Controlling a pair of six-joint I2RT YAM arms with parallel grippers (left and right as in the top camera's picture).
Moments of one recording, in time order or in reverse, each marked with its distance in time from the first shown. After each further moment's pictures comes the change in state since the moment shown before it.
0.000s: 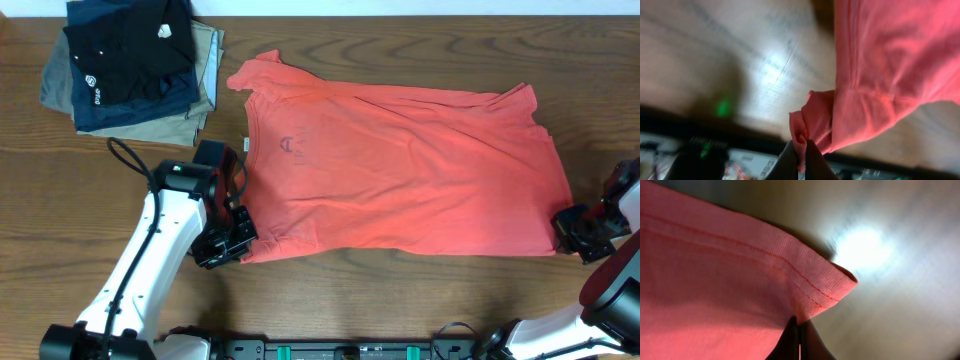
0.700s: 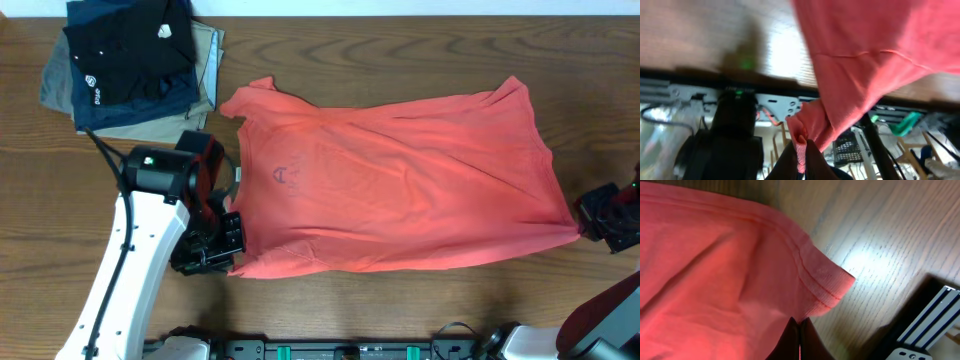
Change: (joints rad) left arm 0.000 -0.058 0.249 -0.360 0.036 0.235; right arm 0.041 -0.223 0.179 -0.260 -0.002 -0.008
